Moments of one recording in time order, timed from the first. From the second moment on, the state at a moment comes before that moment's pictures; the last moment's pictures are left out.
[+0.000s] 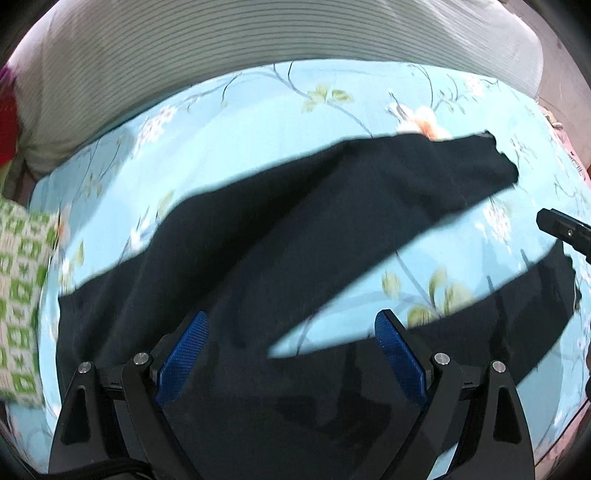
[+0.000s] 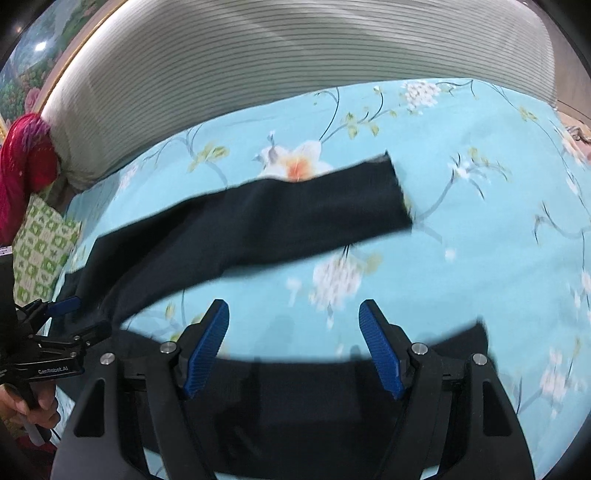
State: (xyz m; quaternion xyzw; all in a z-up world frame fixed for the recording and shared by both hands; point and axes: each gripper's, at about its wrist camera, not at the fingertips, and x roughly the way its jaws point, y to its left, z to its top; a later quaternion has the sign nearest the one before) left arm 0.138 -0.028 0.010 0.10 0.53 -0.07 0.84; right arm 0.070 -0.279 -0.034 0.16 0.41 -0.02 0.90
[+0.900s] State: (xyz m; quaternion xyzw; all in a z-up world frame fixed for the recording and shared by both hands) left arm 0.317 -0.070 -0.040 0.13 0.61 -0.14 0.77; right arm 0.243 -0.391 -0.053 0.13 0.48 0.04 0.87
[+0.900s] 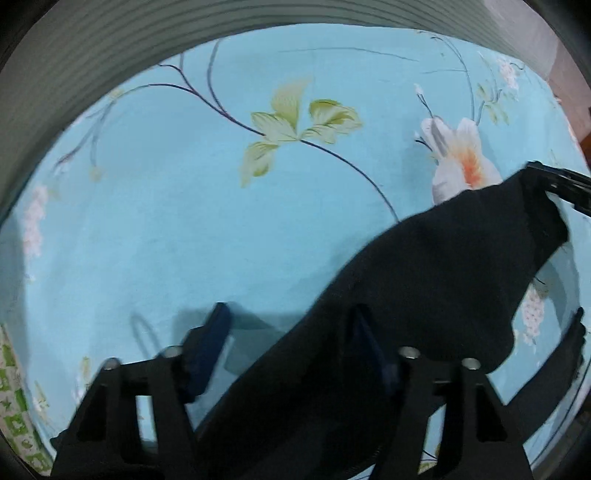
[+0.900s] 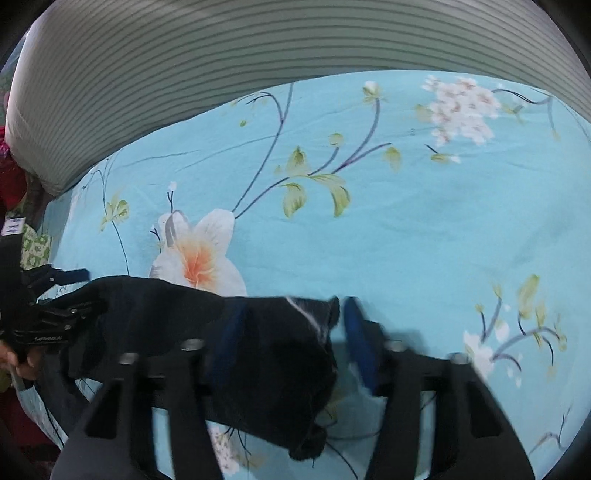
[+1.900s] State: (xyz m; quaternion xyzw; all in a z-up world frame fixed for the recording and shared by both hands) left arm 0.090 -0.095 0.019 0.09 0.56 -0.28 0.77; right arm 0.047 -0.400 -0.015 0.11 0.41 0.07 0.90
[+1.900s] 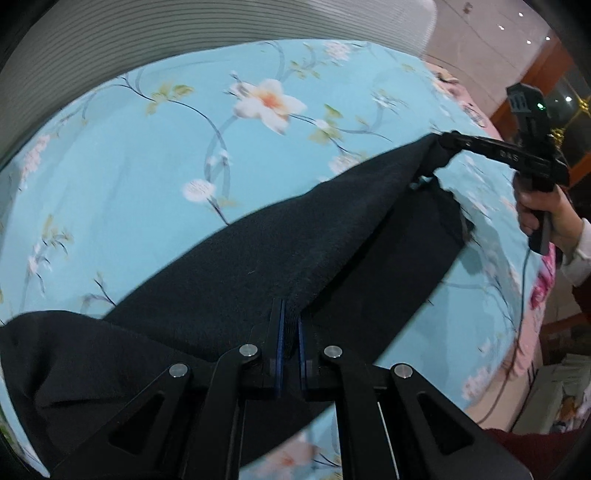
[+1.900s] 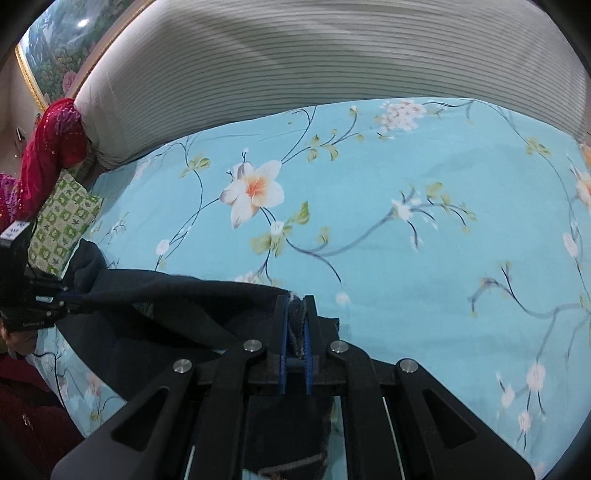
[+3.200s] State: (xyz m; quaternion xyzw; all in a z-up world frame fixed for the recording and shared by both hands) left arm 0.051 0.035 -0.003 -0.03 0.64 -0.15 0.76; right arm -0.031 -0.291 -0.039 0.20 0.42 0.06 0.88
